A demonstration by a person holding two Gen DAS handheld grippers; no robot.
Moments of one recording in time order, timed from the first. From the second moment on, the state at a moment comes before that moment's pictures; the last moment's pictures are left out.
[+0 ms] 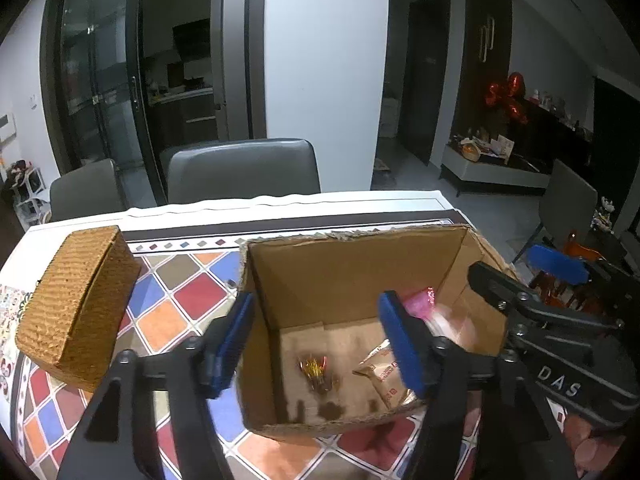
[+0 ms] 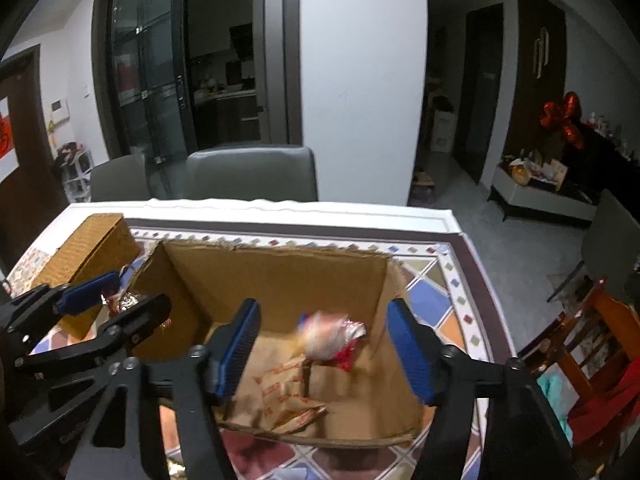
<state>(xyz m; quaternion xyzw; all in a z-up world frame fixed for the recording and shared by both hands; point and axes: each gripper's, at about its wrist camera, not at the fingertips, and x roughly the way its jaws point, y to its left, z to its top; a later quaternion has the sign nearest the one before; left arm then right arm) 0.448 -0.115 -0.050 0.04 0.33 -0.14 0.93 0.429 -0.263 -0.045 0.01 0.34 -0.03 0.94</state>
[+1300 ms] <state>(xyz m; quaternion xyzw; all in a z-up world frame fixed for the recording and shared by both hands) 0.367 -0.092 0.013 0.04 0.28 -0.11 0.95 0.355 -0.252 0.013 0.02 0.28 -0.05 0.96</state>
